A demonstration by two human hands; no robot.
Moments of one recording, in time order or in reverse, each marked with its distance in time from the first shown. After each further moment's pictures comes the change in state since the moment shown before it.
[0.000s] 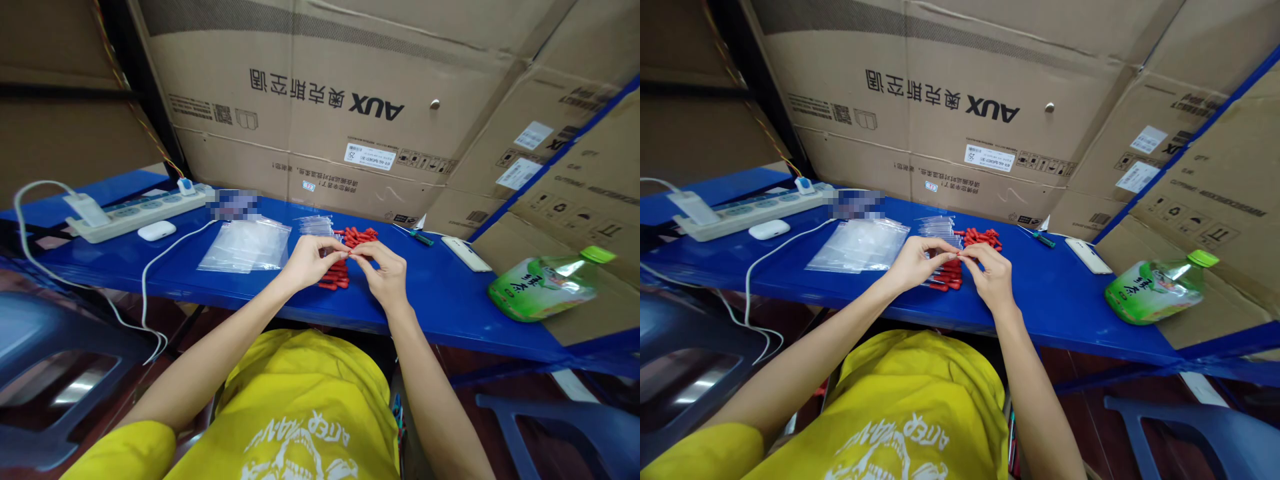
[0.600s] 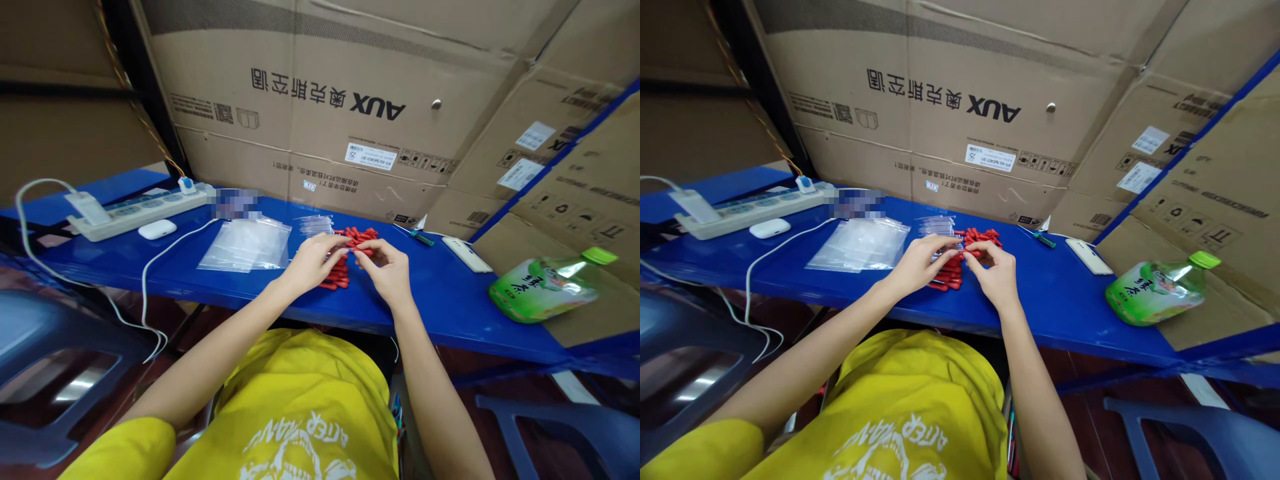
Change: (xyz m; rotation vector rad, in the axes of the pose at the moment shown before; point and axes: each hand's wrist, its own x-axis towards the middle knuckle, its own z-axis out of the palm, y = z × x) left_hand -0.002 -0.001 0.000 0.357 -0.031 0.240; right_hand -0.003 0.010 0.001 0.270 0.014 0.384
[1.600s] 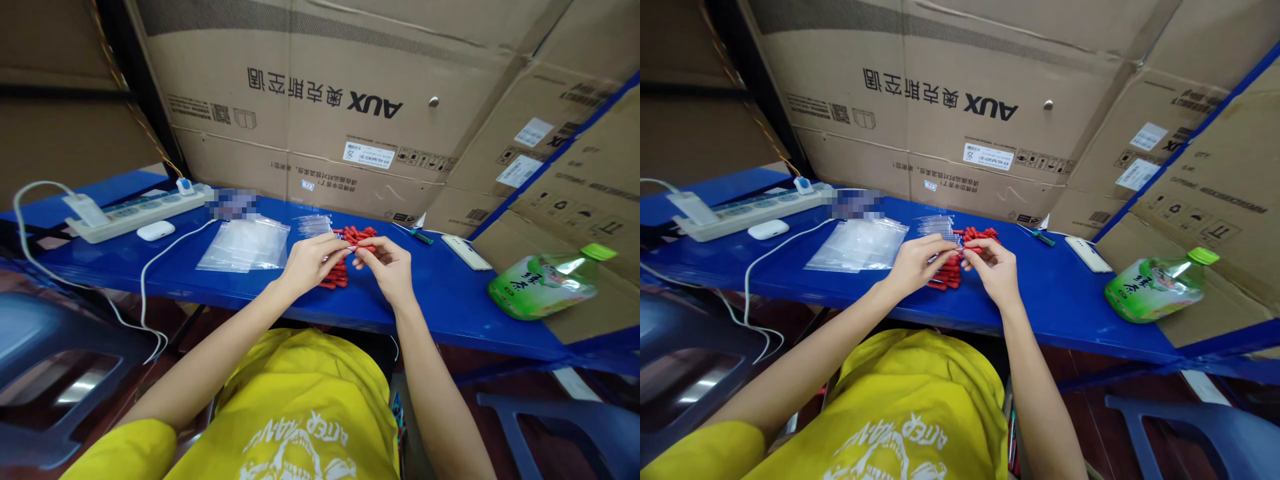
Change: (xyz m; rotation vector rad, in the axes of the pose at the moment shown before) left_hand -0.005 0.006 -0.003 0.052 0.038 0.054; right_hand 0.001 -0.015 0.000 0.203 -0.004 0.053
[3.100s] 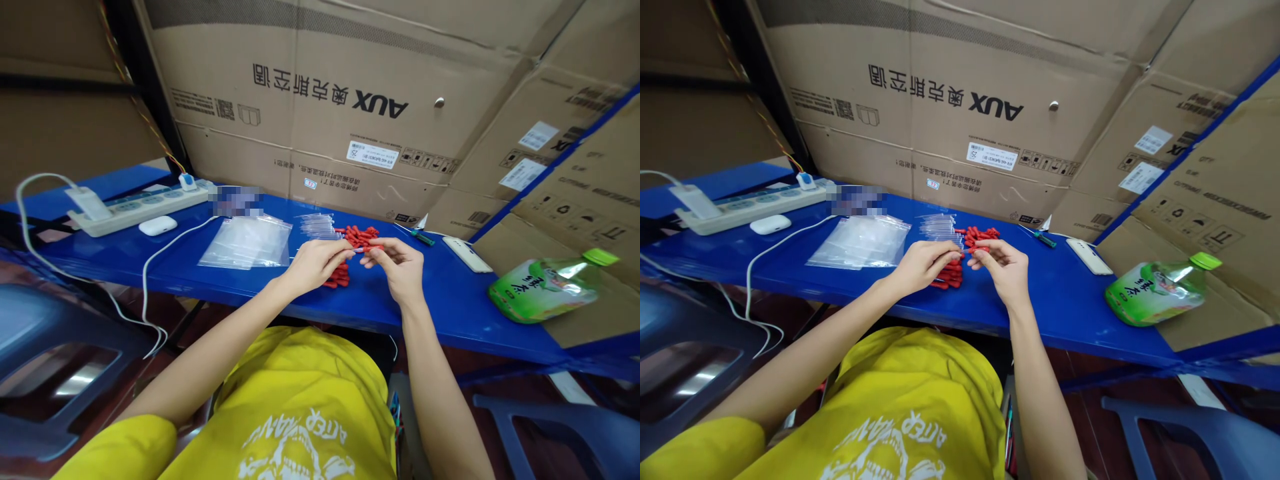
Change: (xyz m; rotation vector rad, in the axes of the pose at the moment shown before) left_hand 0.001 -0.002 0.001 -0.057 -0.121 0.015; right_hand 0.000 -0.001 -0.015 0.055 0.022 -0.005
